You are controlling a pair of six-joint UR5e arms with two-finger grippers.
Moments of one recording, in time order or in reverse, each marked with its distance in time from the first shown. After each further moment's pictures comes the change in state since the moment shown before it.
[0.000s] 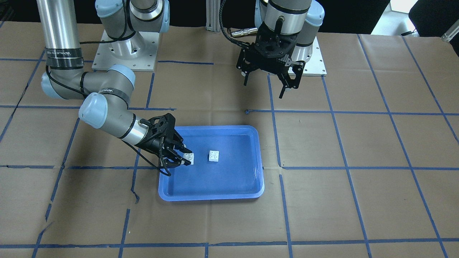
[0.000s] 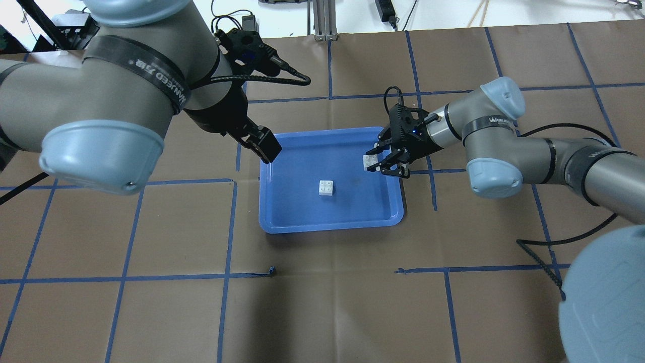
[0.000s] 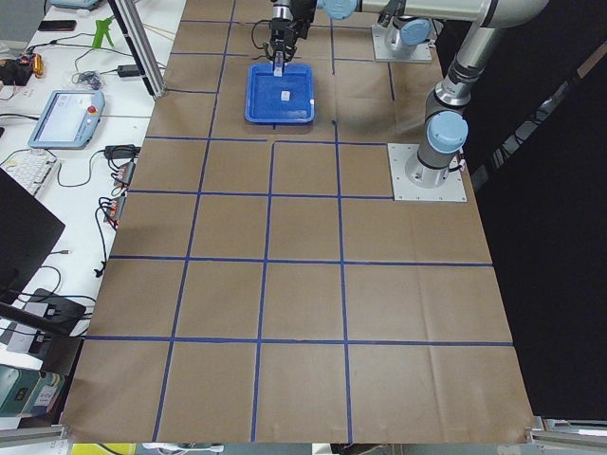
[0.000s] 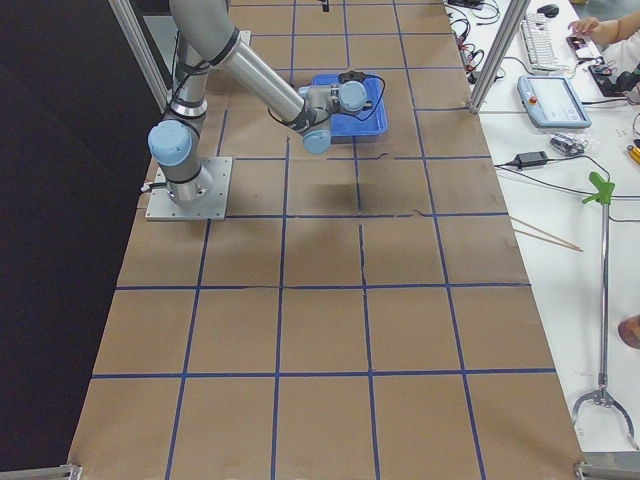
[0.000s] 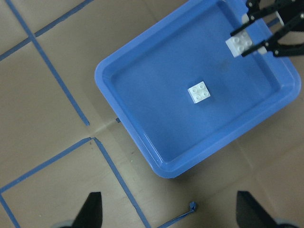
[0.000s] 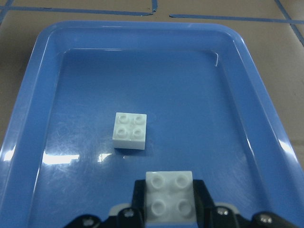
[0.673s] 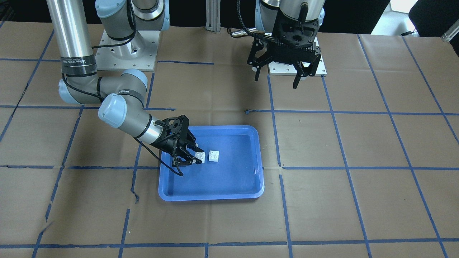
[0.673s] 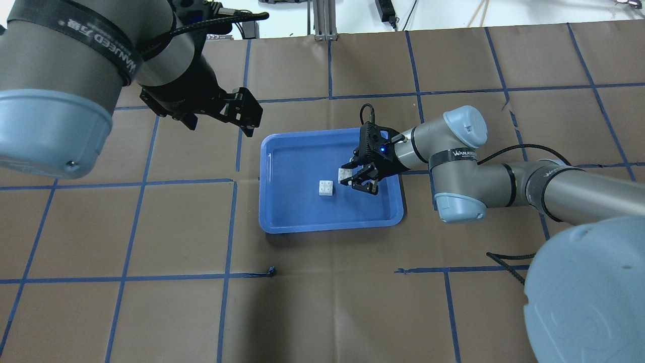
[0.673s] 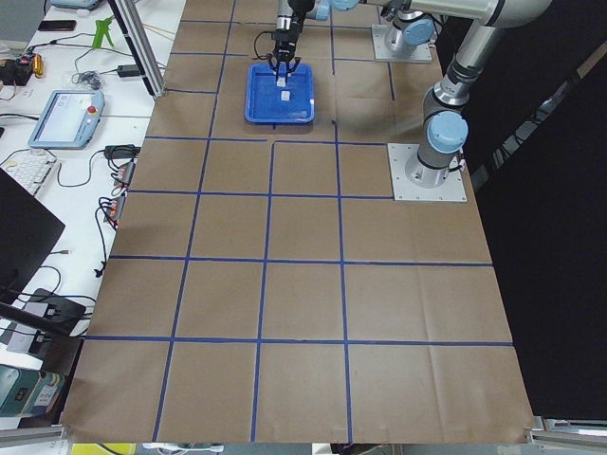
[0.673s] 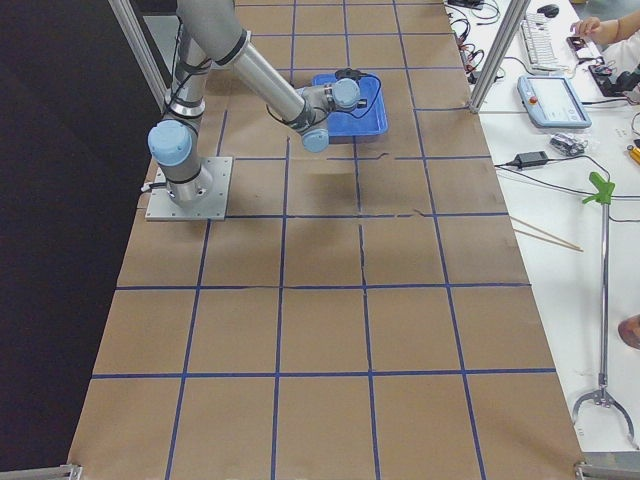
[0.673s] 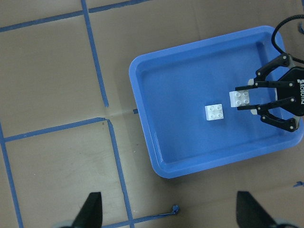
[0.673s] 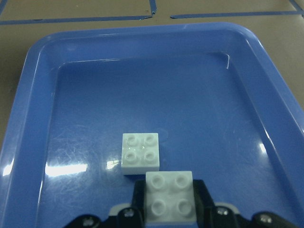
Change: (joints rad) left arm 0.044 0.016 0.056 -0.089 -0.001 -0.094; right arm 0.053 0.048 0.014 -0.110 -0.003 0.140
